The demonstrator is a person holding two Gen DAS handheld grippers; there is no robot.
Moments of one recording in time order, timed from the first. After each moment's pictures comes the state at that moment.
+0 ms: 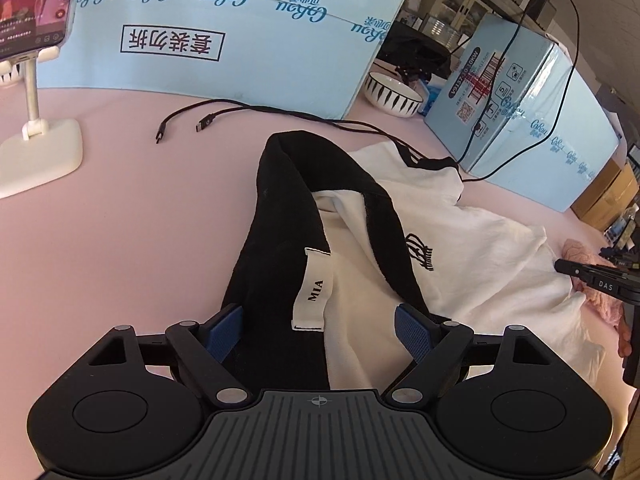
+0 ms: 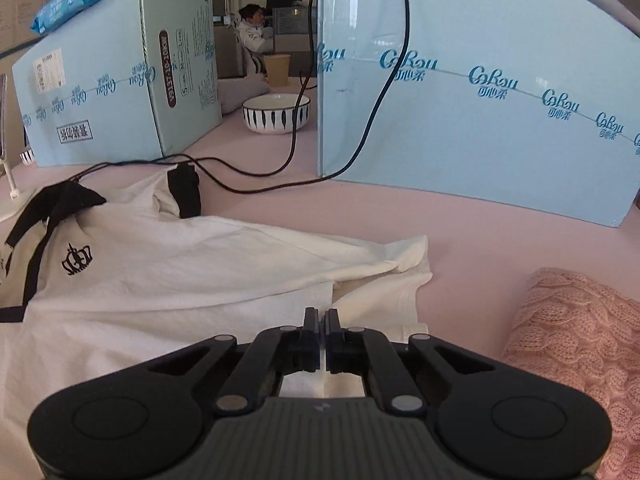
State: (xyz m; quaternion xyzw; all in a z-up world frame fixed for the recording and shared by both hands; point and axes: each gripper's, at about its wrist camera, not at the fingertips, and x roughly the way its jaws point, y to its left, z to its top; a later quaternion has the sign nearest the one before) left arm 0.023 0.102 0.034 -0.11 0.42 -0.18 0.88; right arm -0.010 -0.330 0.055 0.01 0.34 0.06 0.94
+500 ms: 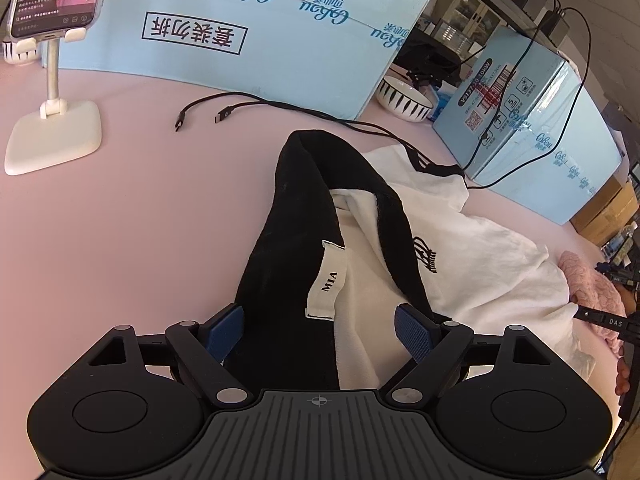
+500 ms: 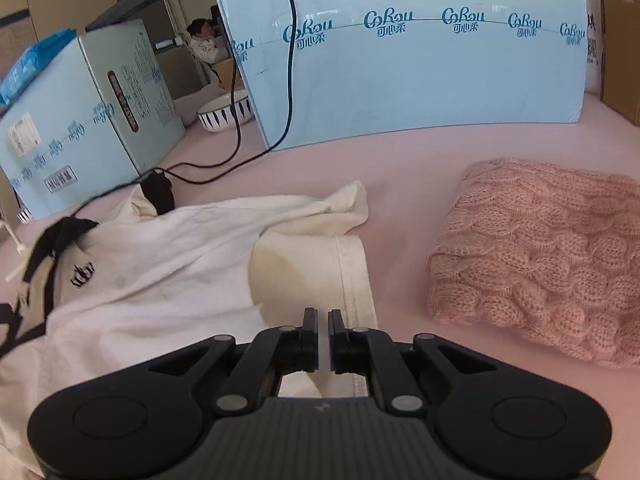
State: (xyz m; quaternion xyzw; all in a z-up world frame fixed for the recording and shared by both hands) left arm 0.019 0.114 0.038 -0.14 0.42 -0.17 0.88; right arm -0.039 -0.390 0.037 0.14 0.36 0.06 0.92
